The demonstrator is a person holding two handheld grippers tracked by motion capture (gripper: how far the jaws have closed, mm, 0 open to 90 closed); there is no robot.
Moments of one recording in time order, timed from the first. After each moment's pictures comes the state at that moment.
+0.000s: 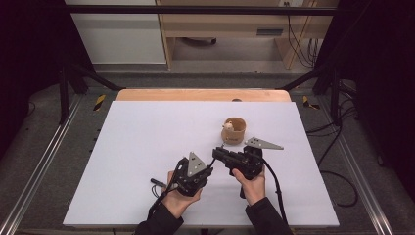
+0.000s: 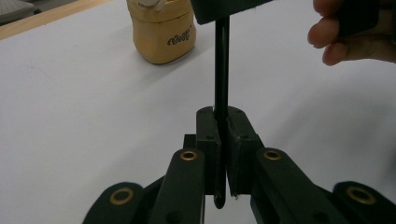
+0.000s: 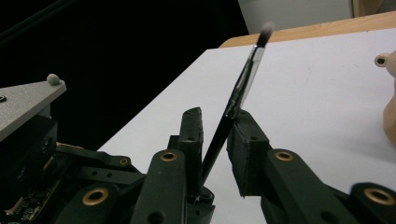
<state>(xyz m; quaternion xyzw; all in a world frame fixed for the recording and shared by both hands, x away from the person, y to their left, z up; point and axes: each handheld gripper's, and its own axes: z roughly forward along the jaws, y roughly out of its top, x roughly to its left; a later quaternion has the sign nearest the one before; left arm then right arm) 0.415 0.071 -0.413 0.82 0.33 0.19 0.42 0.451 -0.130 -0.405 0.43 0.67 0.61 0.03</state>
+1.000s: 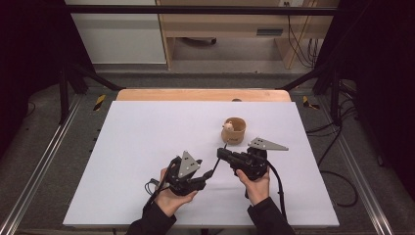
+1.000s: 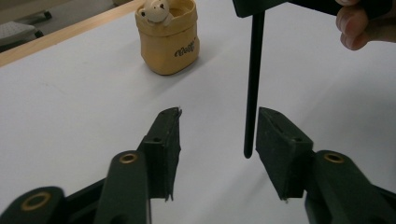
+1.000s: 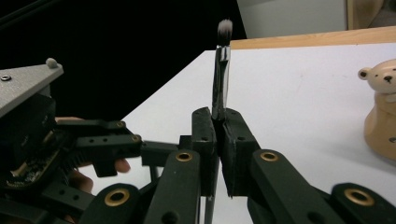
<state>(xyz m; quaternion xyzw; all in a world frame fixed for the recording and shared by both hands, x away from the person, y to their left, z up) 0.416 0.092 -0.408 0.82 0.30 0.20 0.44 0.445 -0.140 -0.398 0.41 0.68 0.60 0.06</state>
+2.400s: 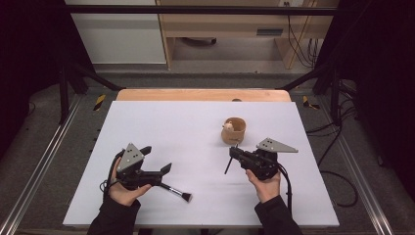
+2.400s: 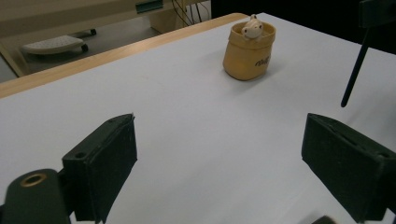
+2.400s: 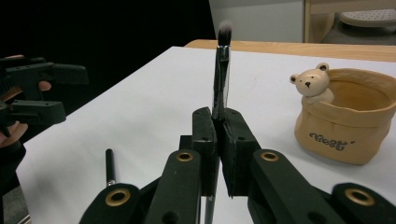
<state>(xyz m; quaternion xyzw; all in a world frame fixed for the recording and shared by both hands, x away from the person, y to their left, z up) 0.425 0.212 -0.396 0.77 0.35 0.23 0.49 0.442 -0.163 -0.396 0.41 0.70 0.57 0.13</state>
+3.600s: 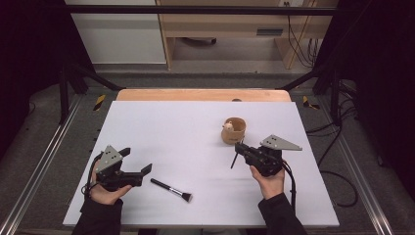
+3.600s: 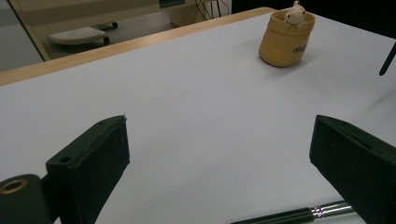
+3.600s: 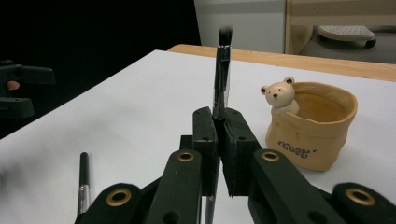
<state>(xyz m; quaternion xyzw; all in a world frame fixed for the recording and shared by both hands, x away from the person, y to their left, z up) 0.425 0.262 -0.408 0.75 0.38 0.25 0.48 0.447 -0.173 -0.391 0.41 0.70 0.56 0.17</state>
